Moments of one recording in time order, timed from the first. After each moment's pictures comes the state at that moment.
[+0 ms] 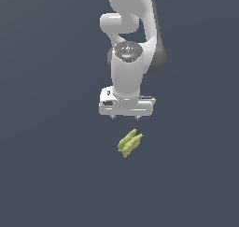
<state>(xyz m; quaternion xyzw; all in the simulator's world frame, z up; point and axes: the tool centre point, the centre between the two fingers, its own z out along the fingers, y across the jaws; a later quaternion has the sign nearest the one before) 0.019 0.024 0.181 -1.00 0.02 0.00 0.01</state>
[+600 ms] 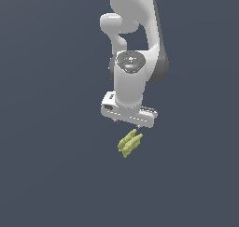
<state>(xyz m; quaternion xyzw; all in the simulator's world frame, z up) 0.040 0.031 0.167 -0.99 0.15 0.00 0.01</state>
